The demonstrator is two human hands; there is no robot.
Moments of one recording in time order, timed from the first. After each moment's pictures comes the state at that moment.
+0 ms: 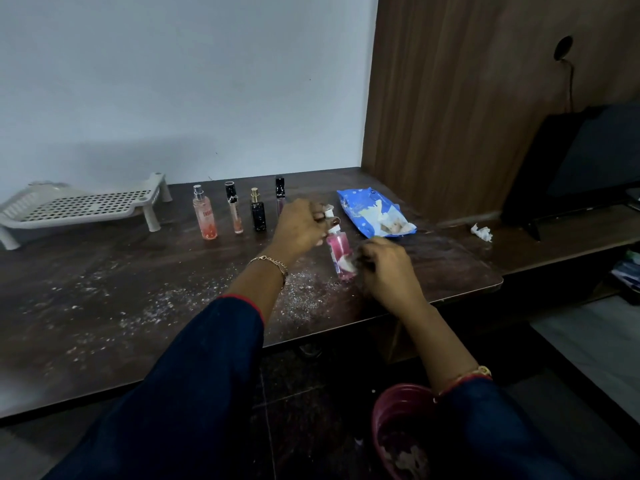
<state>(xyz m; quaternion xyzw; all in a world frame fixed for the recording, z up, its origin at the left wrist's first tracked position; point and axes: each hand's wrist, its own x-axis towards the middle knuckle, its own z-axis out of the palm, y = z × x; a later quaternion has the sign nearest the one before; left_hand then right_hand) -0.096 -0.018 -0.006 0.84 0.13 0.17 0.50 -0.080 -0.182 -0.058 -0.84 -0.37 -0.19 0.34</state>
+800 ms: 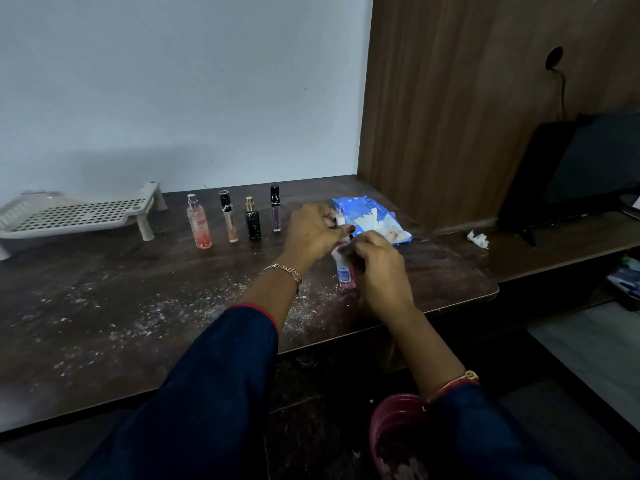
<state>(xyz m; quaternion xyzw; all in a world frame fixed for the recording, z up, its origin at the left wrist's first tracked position) -0.074 -0.035 -0.012 0.85 0.12 0.23 0.46 -0.082 -0.174 -0.048 -0.83 -0.35 -0.25 0.35</state>
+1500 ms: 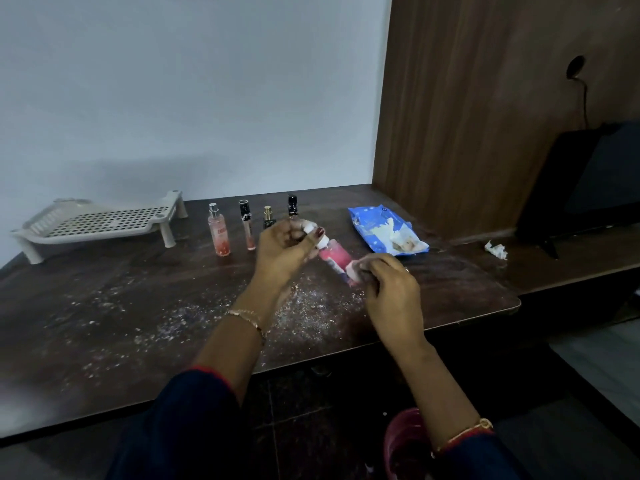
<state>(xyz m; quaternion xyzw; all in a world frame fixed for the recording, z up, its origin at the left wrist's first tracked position) -0.150 -0.009 -0.002 0.62 0.11 0.27 0.73 -0.105 -0.164 -0.061 -0.79 -0.32 -0.30 0.42</state>
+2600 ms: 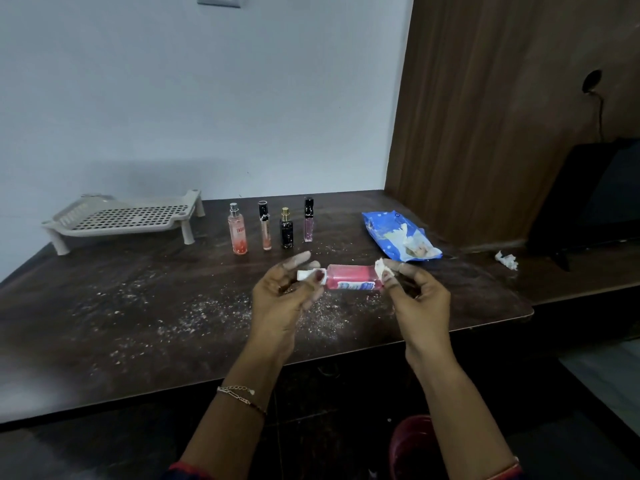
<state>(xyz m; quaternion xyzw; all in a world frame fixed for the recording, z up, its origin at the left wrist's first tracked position) -0.211 -0.015 -0.042 0.51 0.10 0.28 0.81 -0.136 -0.164 -0.048 -0.64 -0.11 -0.09 0.76</state>
